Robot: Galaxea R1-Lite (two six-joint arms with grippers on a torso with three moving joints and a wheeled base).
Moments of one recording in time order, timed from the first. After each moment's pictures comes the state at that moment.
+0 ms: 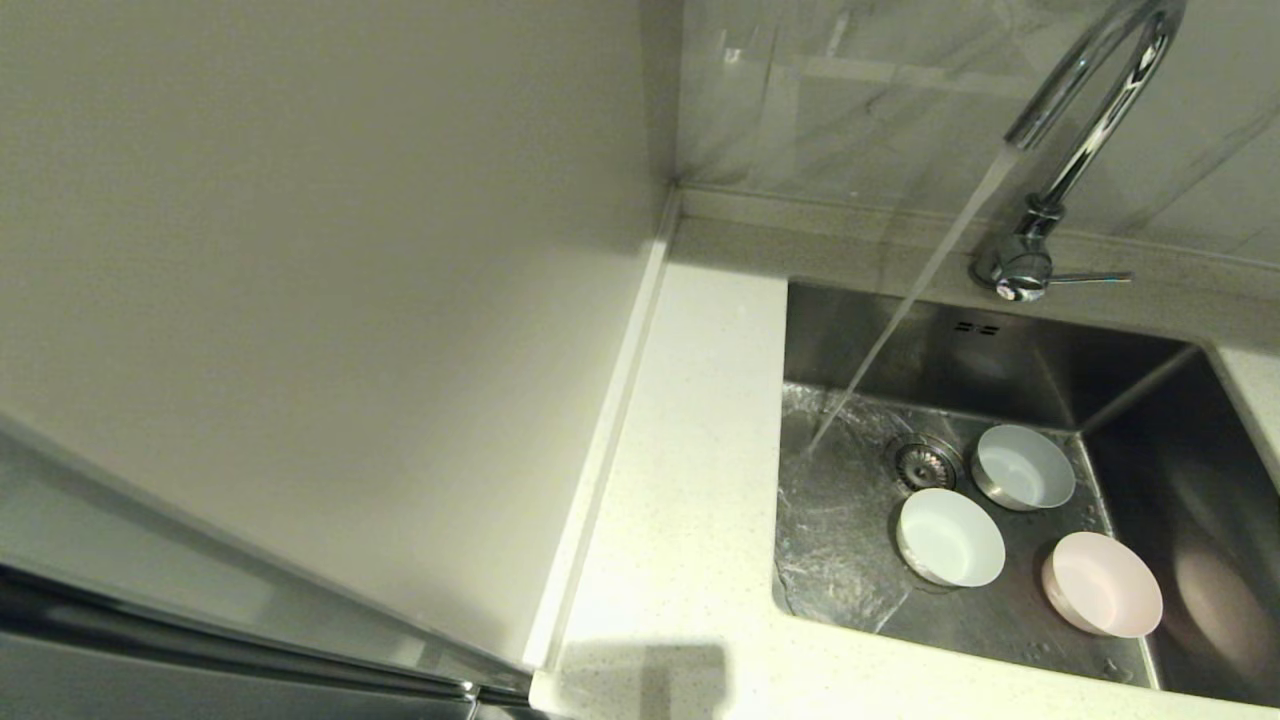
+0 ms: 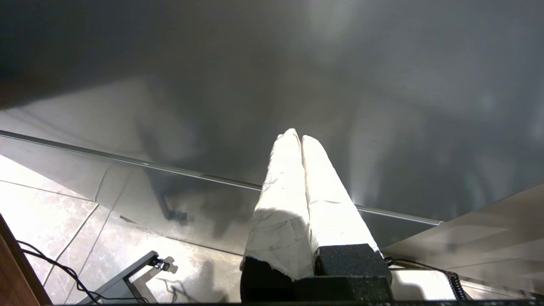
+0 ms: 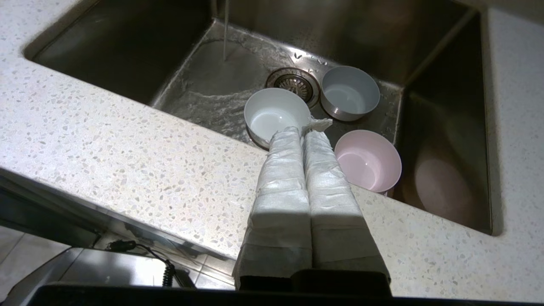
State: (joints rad) left arm 0.00 0.00 0.00 0.00 0.02 -0.02; right arm 0.00 0.00 0.00 -0.05 0.02 -0.13
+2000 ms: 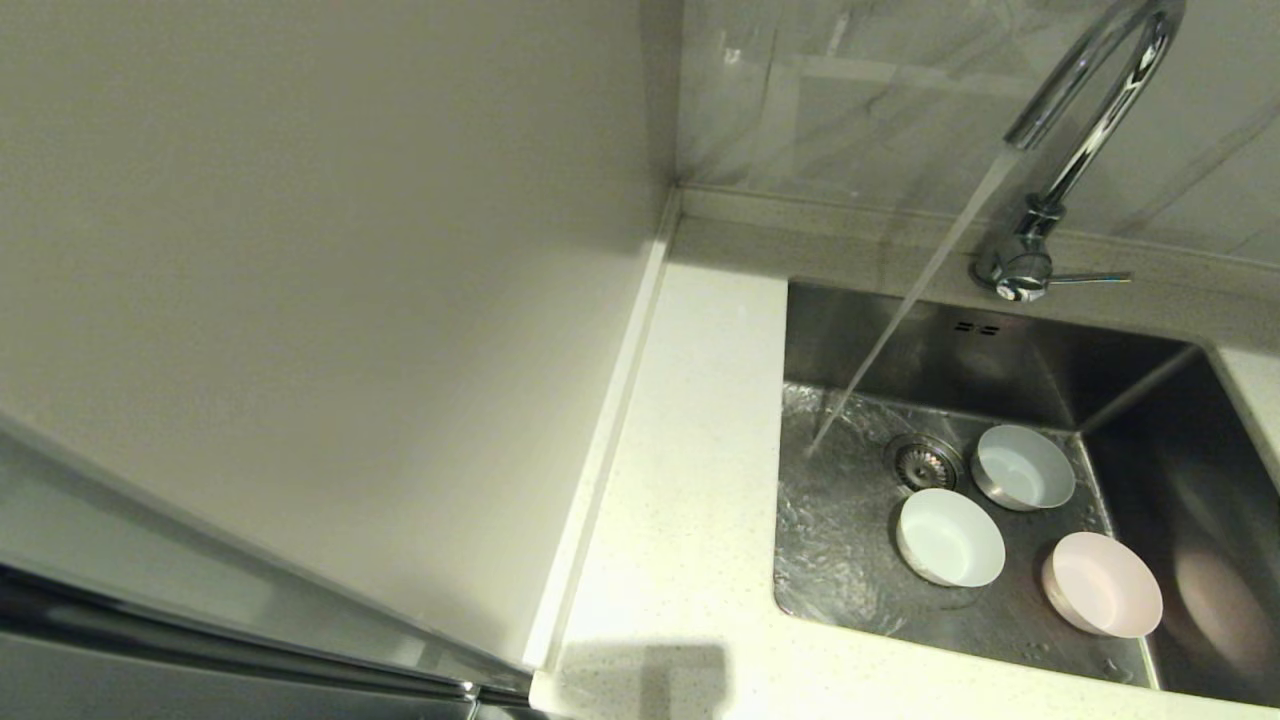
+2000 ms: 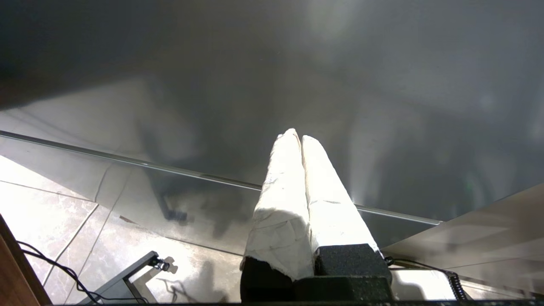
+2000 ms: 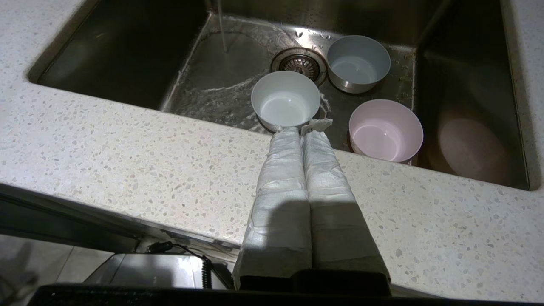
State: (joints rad) left arm 0.00 0.00 0.00 0.00 0.01 -0.02; right arm 0.00 0.00 0.00 0.00 -0.02 0.04
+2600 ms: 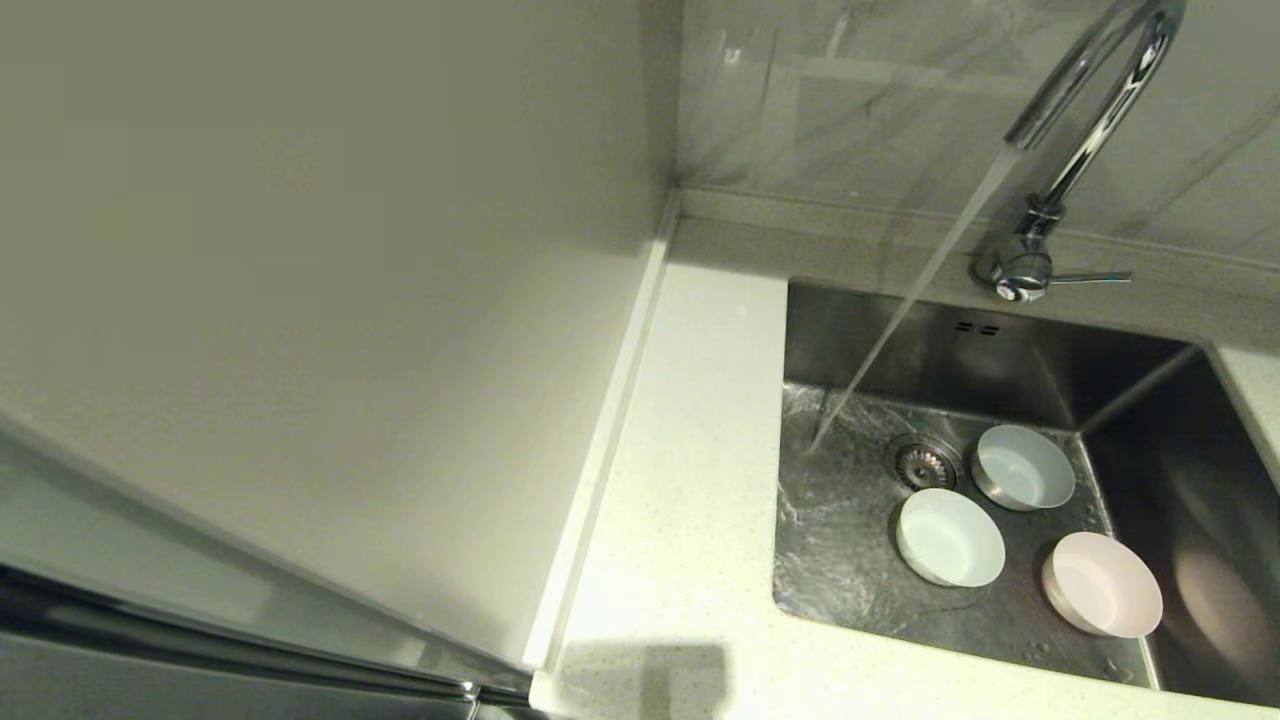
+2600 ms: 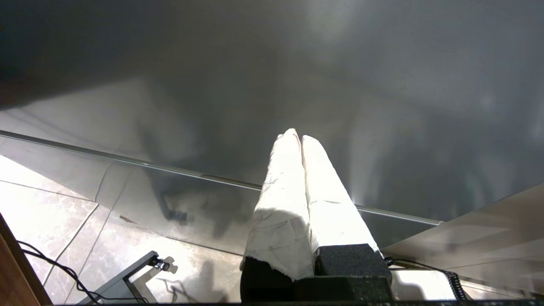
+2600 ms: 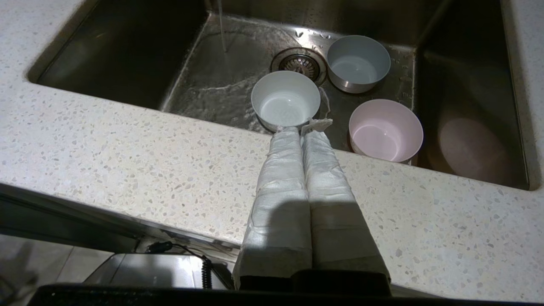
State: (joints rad) left arm 0.00 0.00 0.00 0.00 0.02 -0.02; right arm 0.00 0.00 0.00 0.00 -0.02 0.04
